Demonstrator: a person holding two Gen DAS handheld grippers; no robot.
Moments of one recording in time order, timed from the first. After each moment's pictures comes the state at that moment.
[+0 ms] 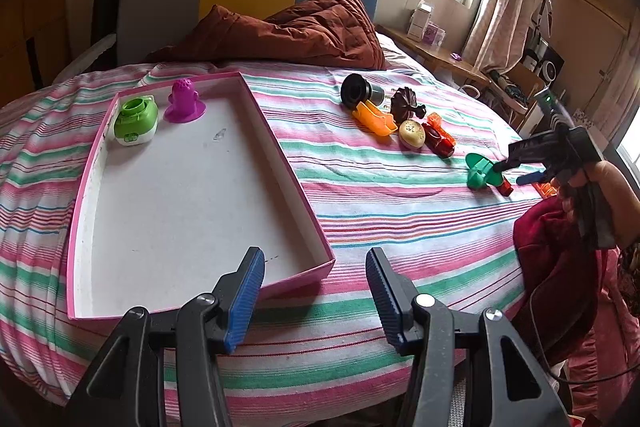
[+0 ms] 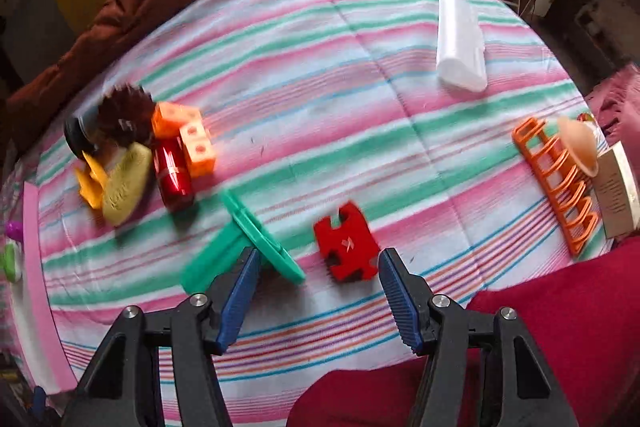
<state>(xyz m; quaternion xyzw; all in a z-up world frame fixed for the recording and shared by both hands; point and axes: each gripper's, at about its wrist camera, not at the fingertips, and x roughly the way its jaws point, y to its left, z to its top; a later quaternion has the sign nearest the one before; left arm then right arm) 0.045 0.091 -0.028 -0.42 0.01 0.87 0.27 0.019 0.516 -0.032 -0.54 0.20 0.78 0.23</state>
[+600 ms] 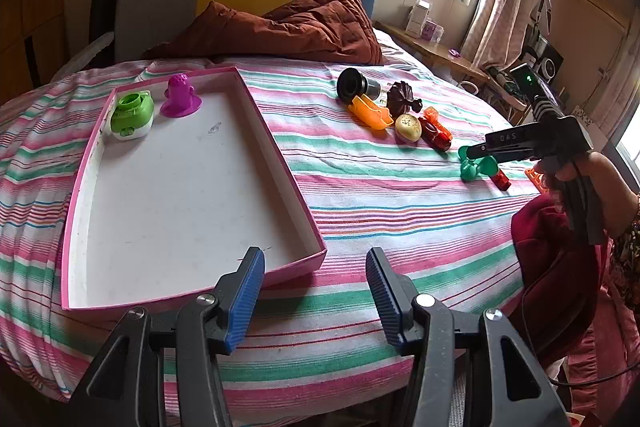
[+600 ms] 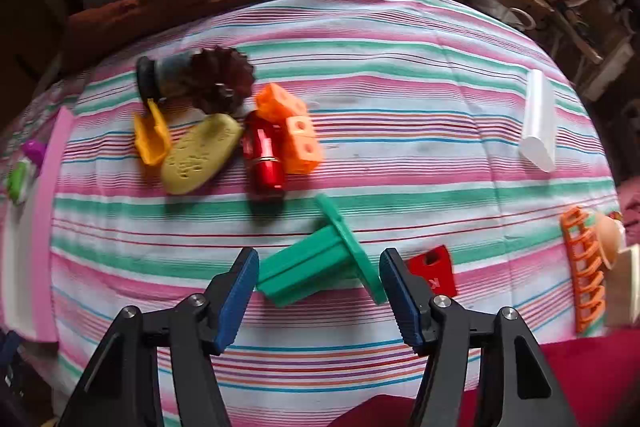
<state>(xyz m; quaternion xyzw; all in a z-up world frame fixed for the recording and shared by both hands) 0.050 0.092 -0.031 -0.42 0.02 0.86 0.27 -0.018 0.458 -0.038 -0.56 0.09 0.82 0.11</state>
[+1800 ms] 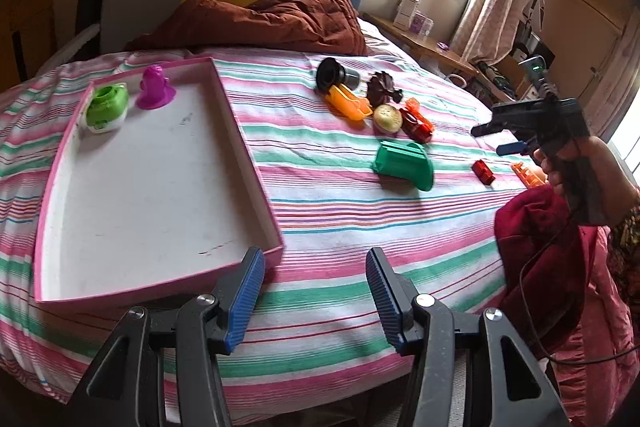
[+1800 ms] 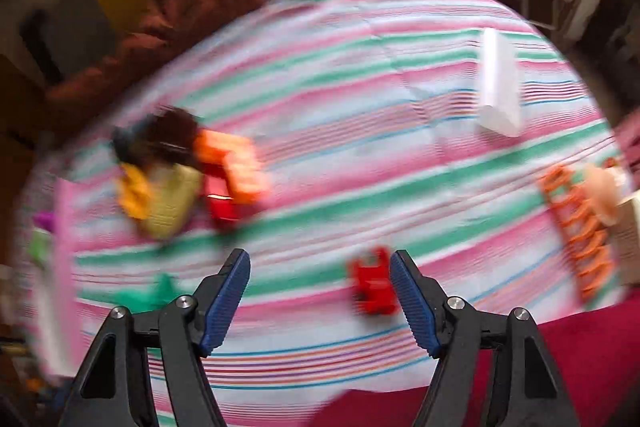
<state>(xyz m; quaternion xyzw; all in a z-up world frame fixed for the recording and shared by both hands) 0.055 0.114 -0.032 -0.44 0.01 0.85 0.30 0.001 0.529 -0.034 -0.55 0.19 0.79 0.18</state>
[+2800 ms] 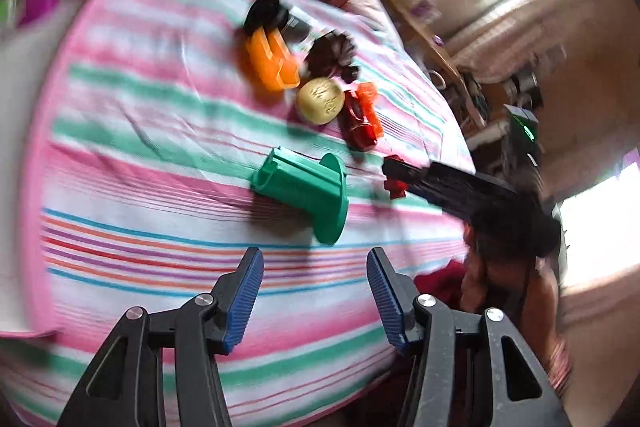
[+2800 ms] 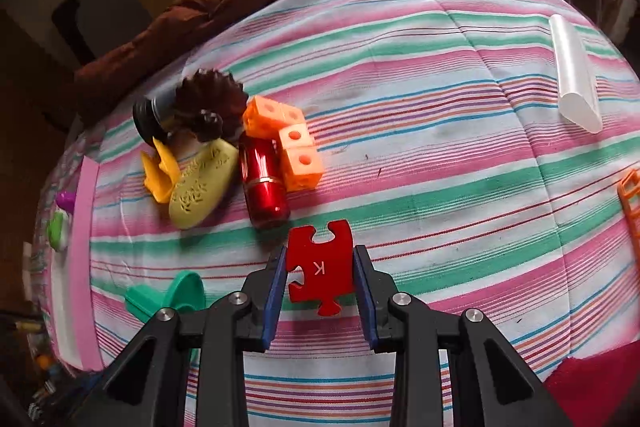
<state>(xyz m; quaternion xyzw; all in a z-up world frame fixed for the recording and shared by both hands) -0.016 0.229 -0.065 -0.58 -0.17 0.72 0.33 -0.019 0.519 -0.069 -0.52 0.23 0.82 0.08</state>
